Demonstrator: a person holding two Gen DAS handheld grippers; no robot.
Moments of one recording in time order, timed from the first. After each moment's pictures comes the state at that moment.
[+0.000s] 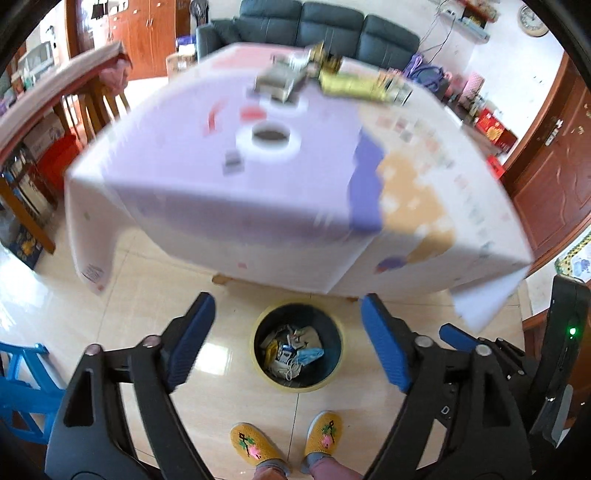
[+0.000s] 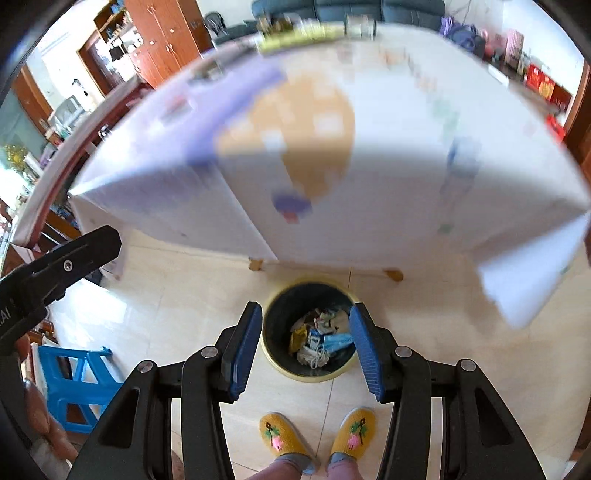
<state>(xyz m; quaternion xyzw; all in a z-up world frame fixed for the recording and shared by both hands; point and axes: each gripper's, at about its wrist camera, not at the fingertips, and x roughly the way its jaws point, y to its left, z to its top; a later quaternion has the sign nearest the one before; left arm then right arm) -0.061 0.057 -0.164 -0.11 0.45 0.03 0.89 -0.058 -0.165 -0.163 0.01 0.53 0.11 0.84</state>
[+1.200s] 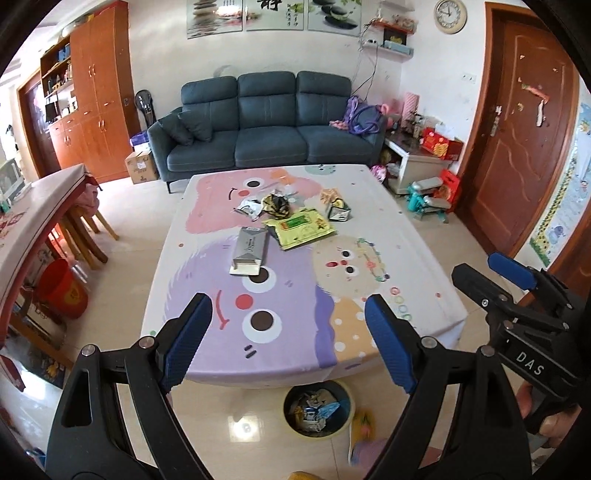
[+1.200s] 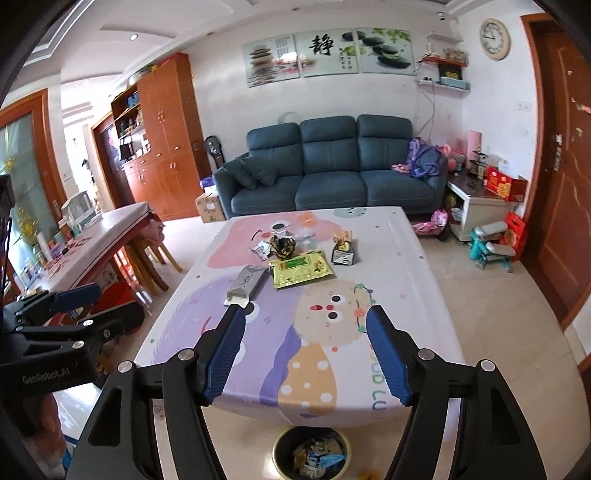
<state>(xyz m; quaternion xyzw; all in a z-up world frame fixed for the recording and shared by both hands) -0.037 0.075 0.104 0.01 0.35 -0.05 0.93 -0.056 -0.158 0.153 0.03 0.31 0.07 0.95</state>
